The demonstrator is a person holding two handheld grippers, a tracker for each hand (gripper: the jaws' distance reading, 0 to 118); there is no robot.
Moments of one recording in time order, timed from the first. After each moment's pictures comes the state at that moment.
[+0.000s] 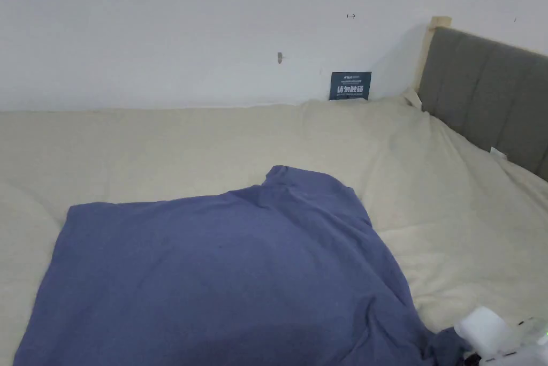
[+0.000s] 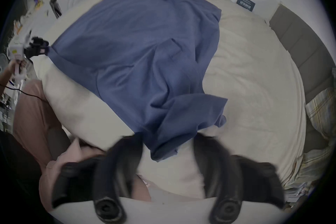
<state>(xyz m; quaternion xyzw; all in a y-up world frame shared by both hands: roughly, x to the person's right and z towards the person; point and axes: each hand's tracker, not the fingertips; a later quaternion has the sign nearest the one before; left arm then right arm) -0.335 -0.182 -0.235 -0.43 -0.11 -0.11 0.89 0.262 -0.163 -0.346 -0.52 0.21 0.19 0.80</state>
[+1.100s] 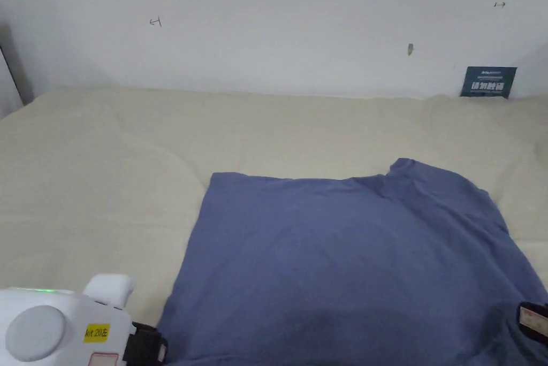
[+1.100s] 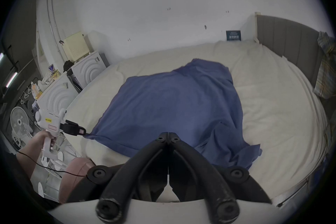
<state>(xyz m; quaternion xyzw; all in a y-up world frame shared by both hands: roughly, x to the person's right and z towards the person) -0.348 -0.161 -0.233 -0.50 0.01 0.11 0.86 0.198 -0.080 -0.299 -0.35 0.25 -0.07 0.90</state>
